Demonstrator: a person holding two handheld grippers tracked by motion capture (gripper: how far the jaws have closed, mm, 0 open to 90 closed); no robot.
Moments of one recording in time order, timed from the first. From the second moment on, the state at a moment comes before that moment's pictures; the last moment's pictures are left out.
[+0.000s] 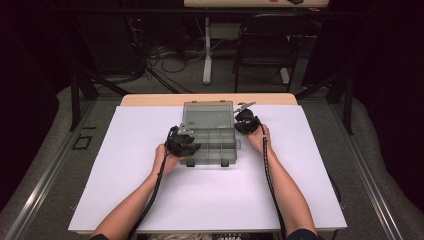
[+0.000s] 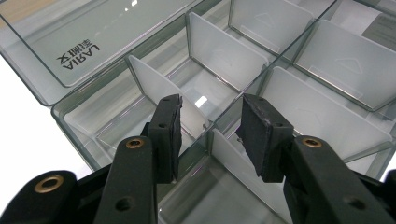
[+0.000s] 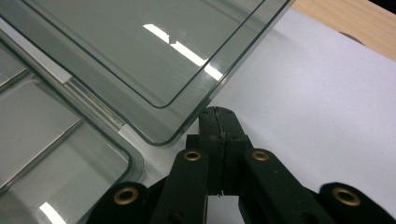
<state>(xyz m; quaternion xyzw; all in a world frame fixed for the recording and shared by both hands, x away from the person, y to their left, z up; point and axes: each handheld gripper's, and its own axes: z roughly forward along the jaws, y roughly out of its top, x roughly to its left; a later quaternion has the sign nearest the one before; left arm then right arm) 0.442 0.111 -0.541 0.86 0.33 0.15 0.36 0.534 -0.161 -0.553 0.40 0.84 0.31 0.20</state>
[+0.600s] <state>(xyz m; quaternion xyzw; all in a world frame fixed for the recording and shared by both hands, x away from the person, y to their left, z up) 0.441 0.110 -0.541 0.86 0.33 0.15 0.36 0.534 -0.162 -0.547 0.40 0.83 0.32 0.22</state>
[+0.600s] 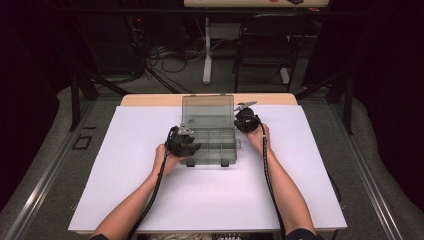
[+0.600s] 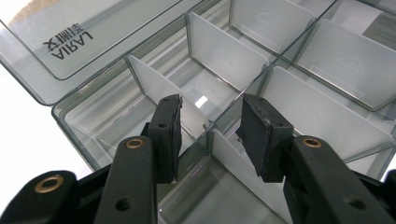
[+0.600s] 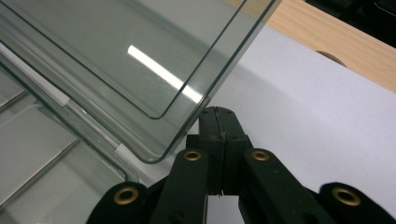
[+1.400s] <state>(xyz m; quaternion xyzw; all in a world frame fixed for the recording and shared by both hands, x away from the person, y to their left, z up) 0.441 0.110 -0.541 0.86 0.33 0.15 0.36 0.533 -0.163 -0.535 0.40 0.81 0.35 0.24</state>
